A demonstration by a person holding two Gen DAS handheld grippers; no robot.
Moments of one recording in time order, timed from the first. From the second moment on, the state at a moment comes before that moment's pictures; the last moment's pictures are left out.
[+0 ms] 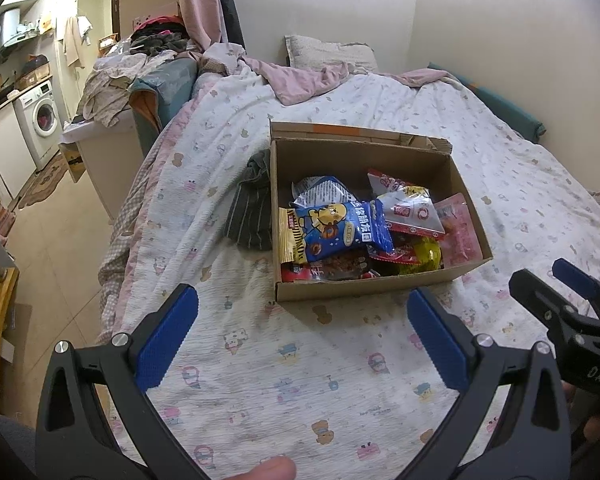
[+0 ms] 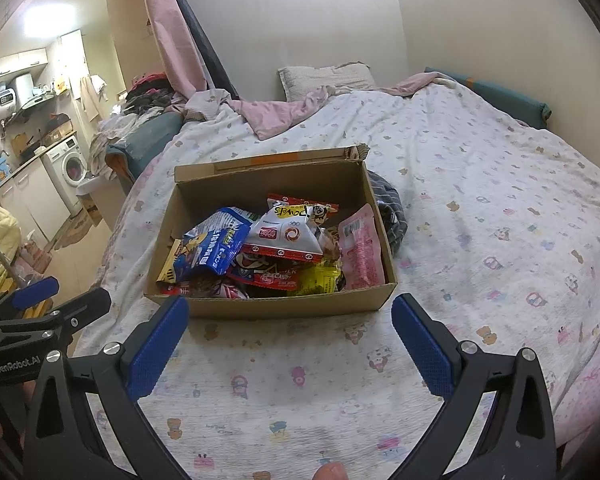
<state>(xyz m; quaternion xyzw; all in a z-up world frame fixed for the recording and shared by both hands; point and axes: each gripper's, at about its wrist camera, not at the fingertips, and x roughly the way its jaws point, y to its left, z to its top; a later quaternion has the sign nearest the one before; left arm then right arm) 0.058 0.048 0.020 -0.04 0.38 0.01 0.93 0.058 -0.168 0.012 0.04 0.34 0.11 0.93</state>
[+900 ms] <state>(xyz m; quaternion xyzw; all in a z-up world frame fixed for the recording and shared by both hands) 0.056 0.046 0.019 -0.03 0.37 0.01 0.93 0.056 -0.167 0.014 0.04 0.34 0.11 0.93</state>
